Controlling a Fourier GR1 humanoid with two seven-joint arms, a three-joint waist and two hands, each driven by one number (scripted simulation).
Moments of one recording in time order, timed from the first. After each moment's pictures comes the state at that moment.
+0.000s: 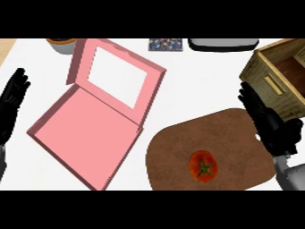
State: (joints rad) left arm -0.18 0.50 0.01 -1.35 0.15 0.09 -0.10; right arm -0.17 -0.50 0.33 -1.47 -0.34 -0.18 -0.01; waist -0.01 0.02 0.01
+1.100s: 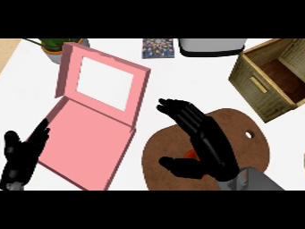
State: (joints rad) left arm 0.06 0.38 -0.04 -1.33 0.19 0.11 0.17; right arm -0.36 -0.37 0.72 -1.72 0.43 -0.45 0.14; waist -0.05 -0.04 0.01
